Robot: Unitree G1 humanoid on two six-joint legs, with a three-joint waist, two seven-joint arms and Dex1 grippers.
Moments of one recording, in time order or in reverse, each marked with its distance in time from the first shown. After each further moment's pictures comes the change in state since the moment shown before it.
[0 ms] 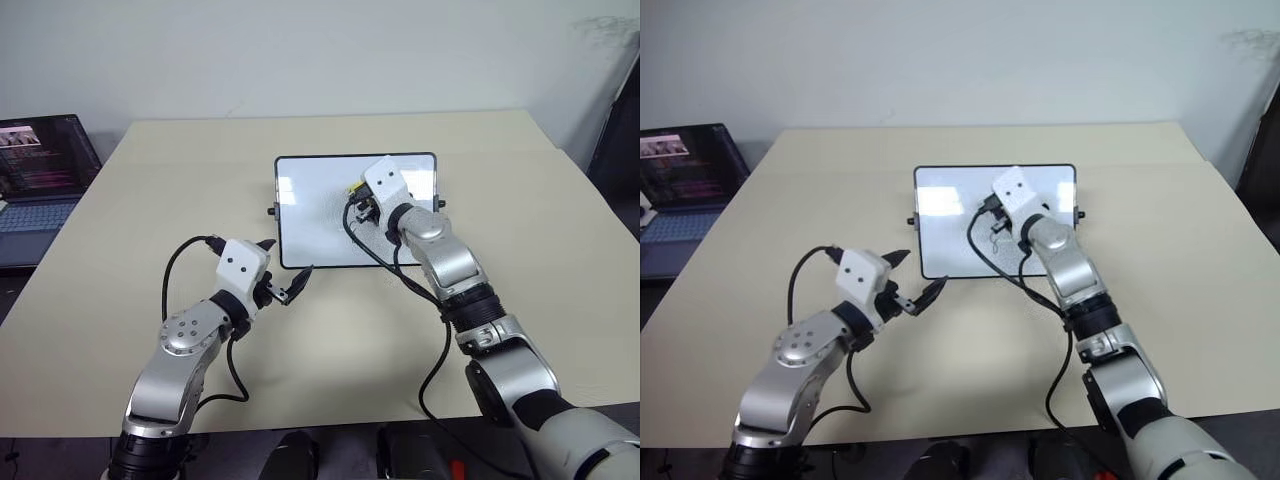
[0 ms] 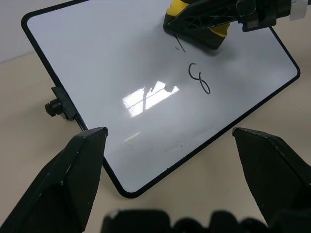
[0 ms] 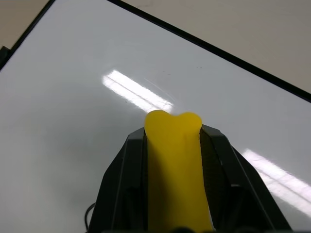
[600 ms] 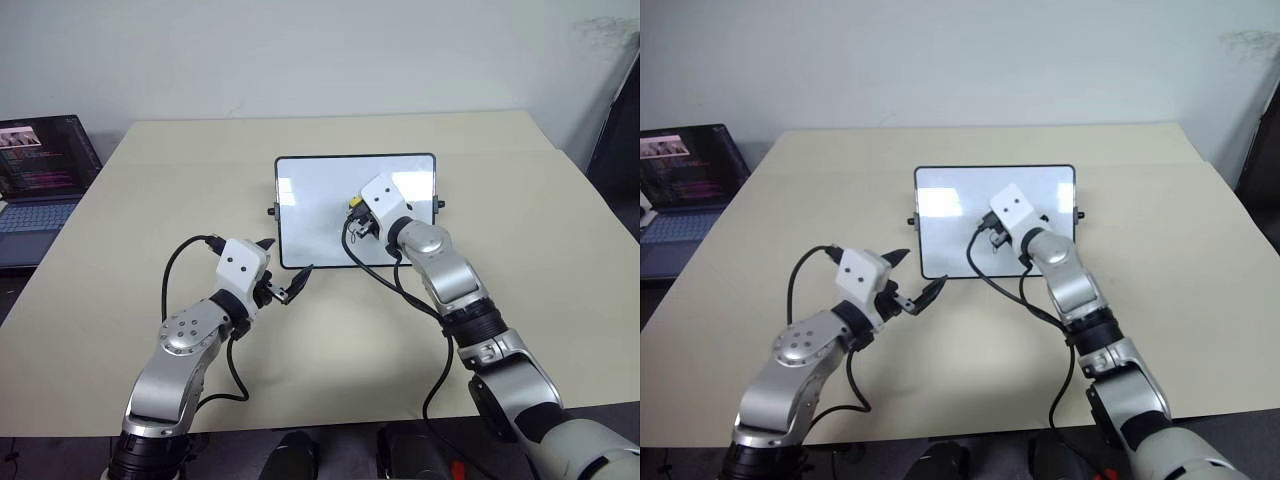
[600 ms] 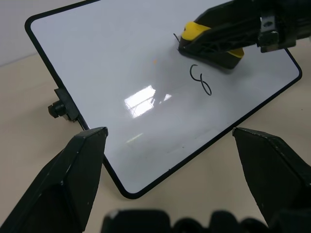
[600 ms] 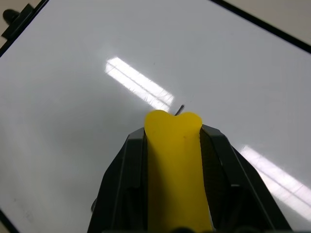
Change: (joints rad) left arm -0.001 0.003 0.000 0.000 0.004 0.000 0.008; right arm 0.127 -0.012 0.047 -0.140 -0.038 0.051 0.035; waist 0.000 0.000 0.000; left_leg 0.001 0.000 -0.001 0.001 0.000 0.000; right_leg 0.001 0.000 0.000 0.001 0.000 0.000
